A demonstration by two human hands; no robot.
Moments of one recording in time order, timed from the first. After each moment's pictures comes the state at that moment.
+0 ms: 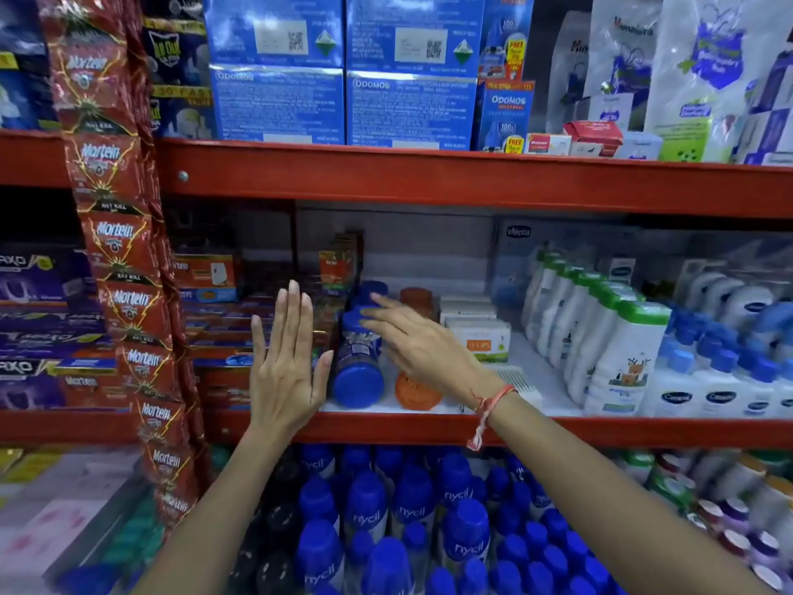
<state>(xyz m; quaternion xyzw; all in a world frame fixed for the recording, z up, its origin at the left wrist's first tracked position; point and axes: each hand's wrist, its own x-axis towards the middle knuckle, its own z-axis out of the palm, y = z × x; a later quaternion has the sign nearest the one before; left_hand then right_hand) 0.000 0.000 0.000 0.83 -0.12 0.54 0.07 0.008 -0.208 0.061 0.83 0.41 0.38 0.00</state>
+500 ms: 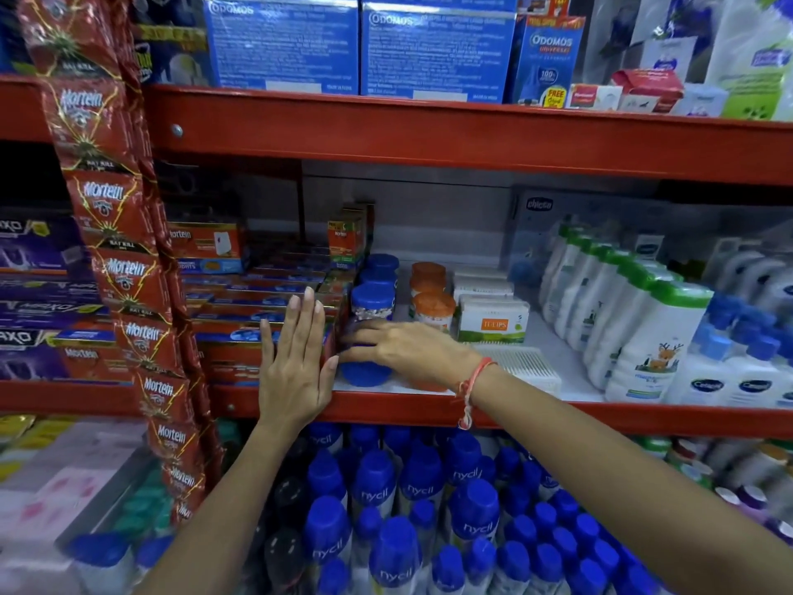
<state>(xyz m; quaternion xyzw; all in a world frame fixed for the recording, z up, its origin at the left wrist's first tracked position) 0.015 0.008 -0.044 0.83 -0.12 0.55 0.03 0.022 -0.181 0.045 0.82 0.50 0.21 0.14</state>
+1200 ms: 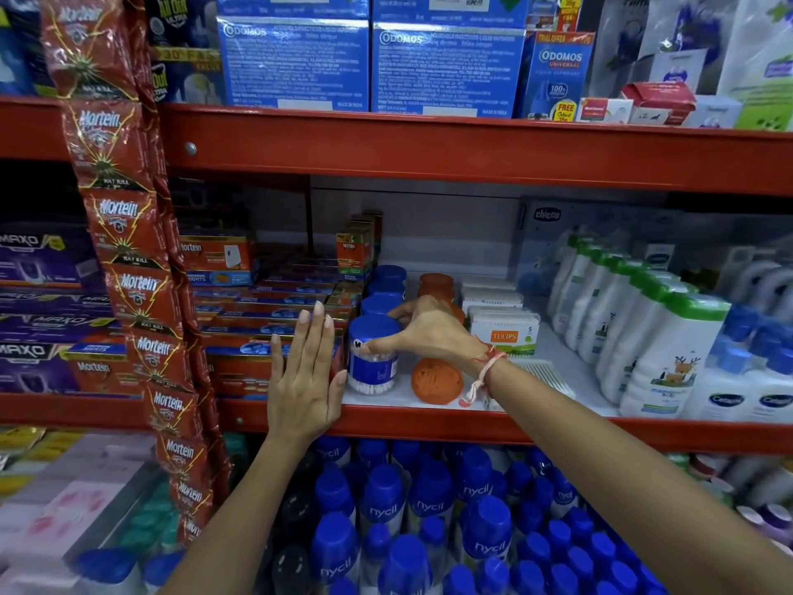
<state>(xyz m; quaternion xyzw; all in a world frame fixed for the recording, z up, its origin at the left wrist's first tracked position) 0.017 0.009 -0.044 0.83 -0.12 0.55 0.04 0.033 -0.178 0.072 0.93 0.16 0.07 -0.32</state>
